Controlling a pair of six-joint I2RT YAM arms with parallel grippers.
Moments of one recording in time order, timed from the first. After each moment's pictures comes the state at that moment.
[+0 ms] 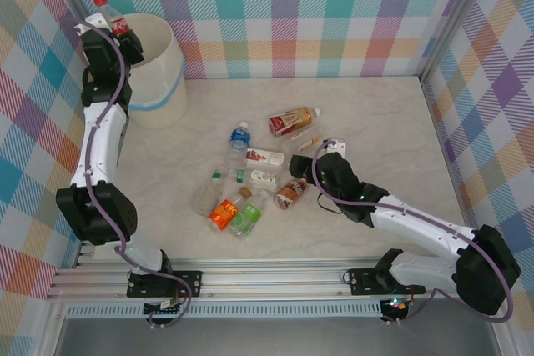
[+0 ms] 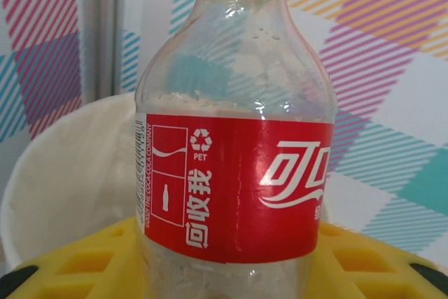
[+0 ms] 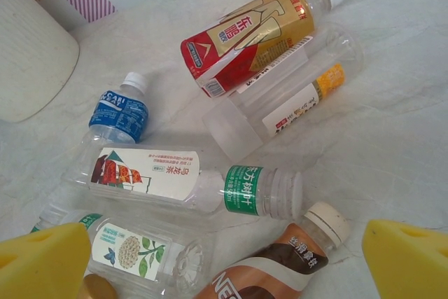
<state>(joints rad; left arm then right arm) 0.15 1.67 1.75 -0.24 -0.13 -0.28 0.79 1.13 0.65 -0.07 0.36 0.70</state>
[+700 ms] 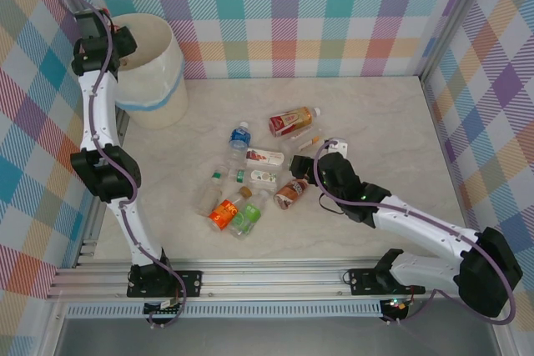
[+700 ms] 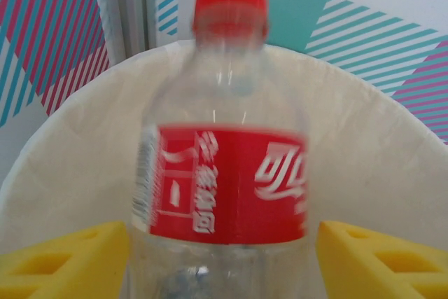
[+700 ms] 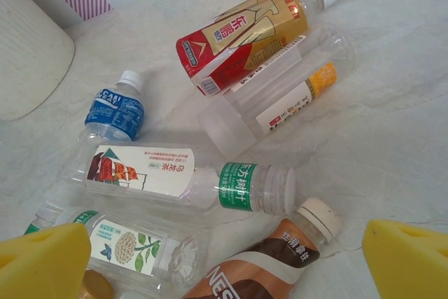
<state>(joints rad) 0.23 2.10 2.35 -0.66 -0.09 -0.22 0.79 1.10 0.66 -0.11 0.37 0.70</state>
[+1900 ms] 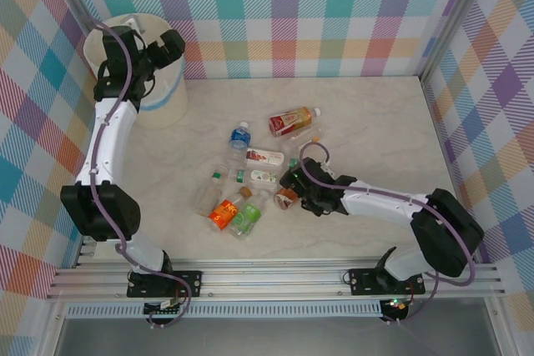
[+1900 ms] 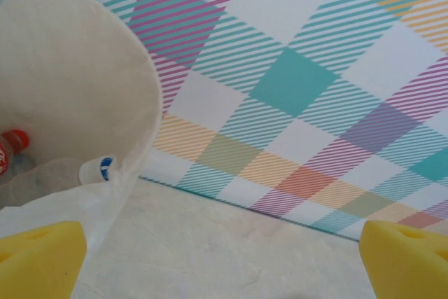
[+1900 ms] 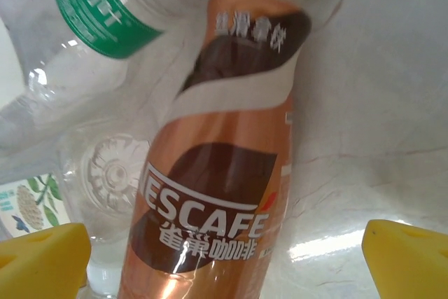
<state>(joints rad) 0.02 1.65 1.76 -0.39 0.16 -0.49 0.84 1.44 0.75 -0.29 0.13 1.41</state>
